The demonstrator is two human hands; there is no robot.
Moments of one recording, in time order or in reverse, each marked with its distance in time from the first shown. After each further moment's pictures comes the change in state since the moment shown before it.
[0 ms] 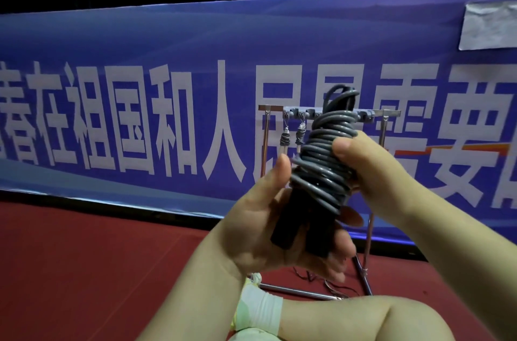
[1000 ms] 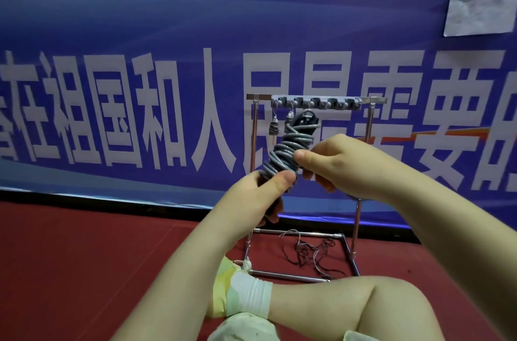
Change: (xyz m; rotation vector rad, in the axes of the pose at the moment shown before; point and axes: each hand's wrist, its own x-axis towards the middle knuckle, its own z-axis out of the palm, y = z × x) left_hand 0.009 -0.013 -0.017 0.791 0.884 0.008; right_hand 0.001 0.011 -0.020 -0.792 -0.007 0.378
